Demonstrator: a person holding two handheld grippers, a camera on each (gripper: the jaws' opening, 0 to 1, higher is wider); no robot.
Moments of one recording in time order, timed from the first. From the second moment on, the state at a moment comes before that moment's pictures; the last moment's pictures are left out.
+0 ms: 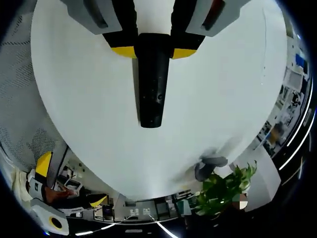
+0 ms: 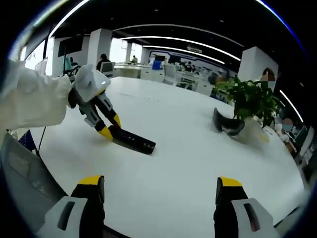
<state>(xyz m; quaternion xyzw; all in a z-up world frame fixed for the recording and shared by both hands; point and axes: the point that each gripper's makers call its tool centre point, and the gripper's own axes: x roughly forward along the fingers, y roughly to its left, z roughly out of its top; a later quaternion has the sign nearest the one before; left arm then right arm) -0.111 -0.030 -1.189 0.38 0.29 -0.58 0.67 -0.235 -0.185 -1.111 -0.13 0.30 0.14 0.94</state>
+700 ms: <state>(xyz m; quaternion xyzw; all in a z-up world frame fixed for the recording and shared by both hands) -0.057 -0.012 -1.188 0.41 0.29 -0.56 0.66 -0.236 -0.189 -1.117 -0.14 0.31 0.13 0.93</state>
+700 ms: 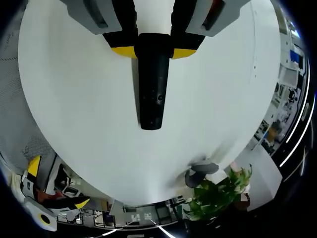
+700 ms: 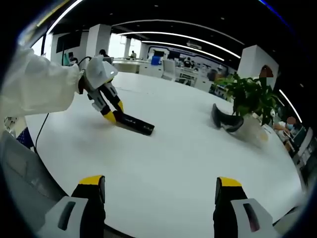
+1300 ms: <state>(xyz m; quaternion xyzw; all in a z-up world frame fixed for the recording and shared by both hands) -0.015 0.000 -1.191 0.44 0.31 -0.53 0.66 -0.235 -0.196 -1.118 -0.14 0.31 0.12 0.93</state>
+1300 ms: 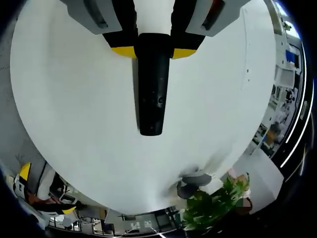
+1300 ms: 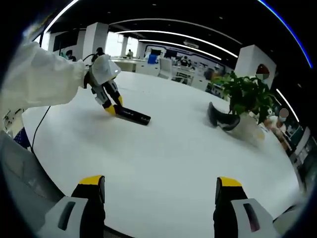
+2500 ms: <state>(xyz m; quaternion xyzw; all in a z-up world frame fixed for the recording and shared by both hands) 0.019 0.013 -1.189 0.39 0.34 -0.48 0.71 -0.235 -0.199 -1.120 -0.14 0.32 0.11 0.93</state>
